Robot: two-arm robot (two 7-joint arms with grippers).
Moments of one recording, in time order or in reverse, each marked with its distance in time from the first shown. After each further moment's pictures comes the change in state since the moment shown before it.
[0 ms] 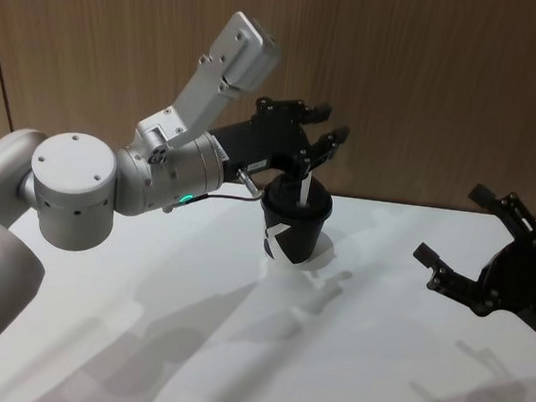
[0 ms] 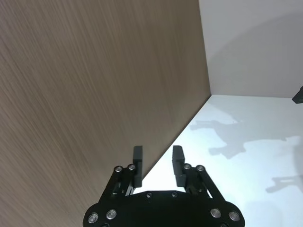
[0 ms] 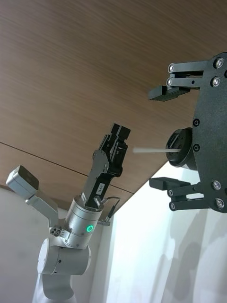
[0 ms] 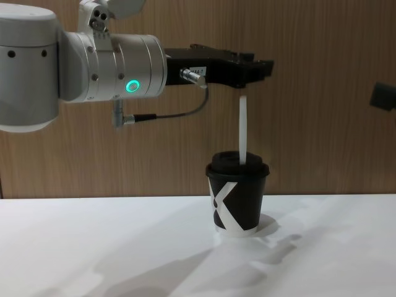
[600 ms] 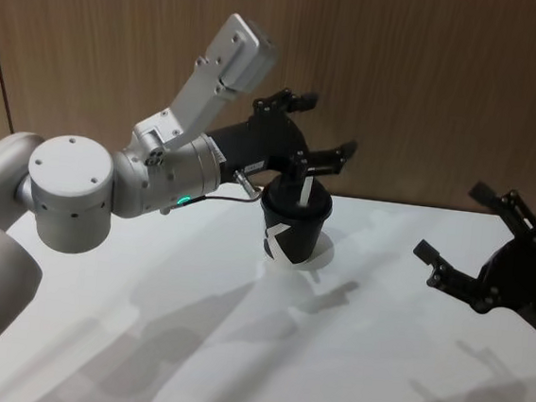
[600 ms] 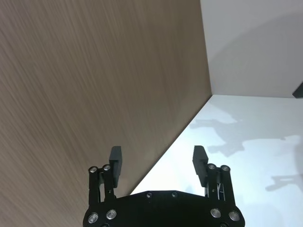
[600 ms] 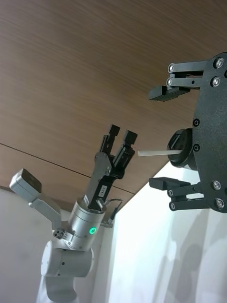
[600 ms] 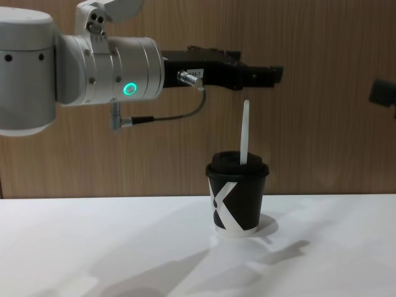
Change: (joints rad) left arm 0.009 0.000 -0.008 0.001 0.002 -0.006 -0.001; right arm 0.002 -0.001 -0.001 -0.003 0.005 0.006 -0.004
